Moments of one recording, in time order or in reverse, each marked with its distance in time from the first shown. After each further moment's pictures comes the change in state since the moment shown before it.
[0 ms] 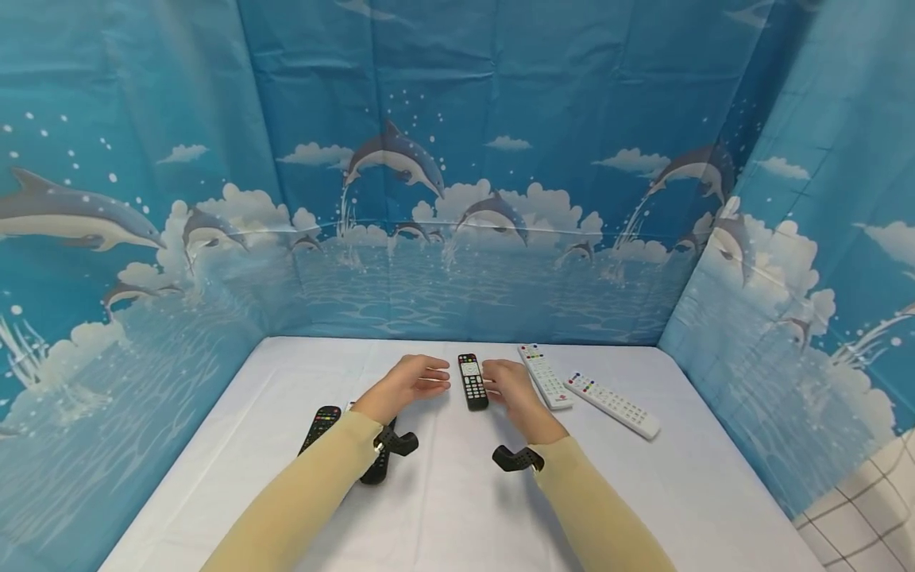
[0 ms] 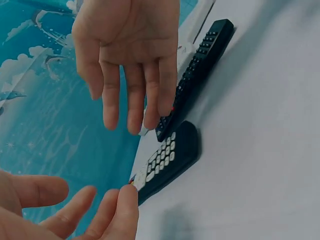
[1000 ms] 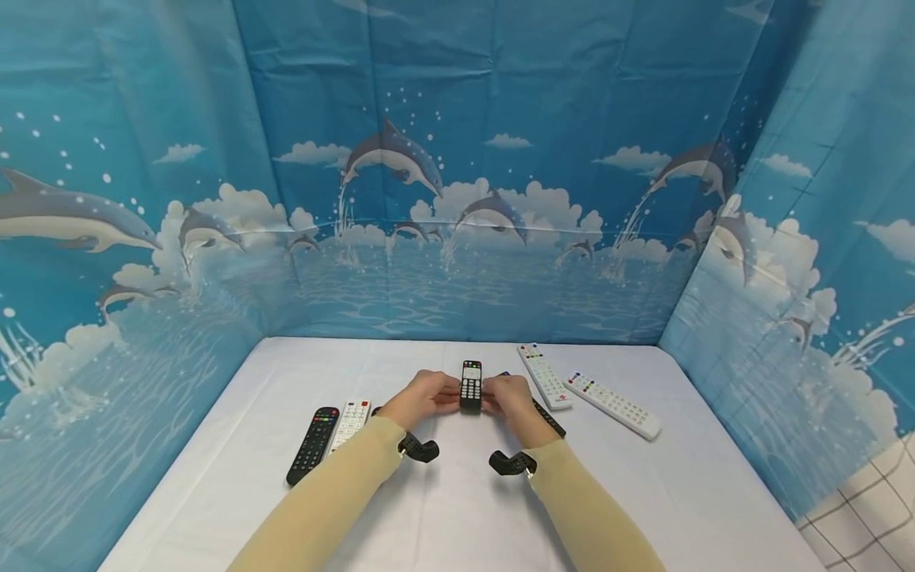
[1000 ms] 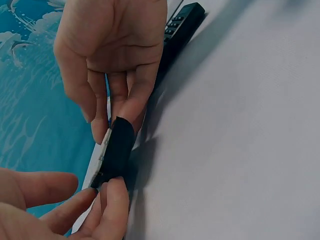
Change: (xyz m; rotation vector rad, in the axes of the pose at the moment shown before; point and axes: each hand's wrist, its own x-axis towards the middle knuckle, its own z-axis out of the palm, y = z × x) left_hand 0.032 -0.039 0.028 -0.068 0.102 -0.022; right_hand 0.033 0.034 0.000 0.059 0.173 0.089
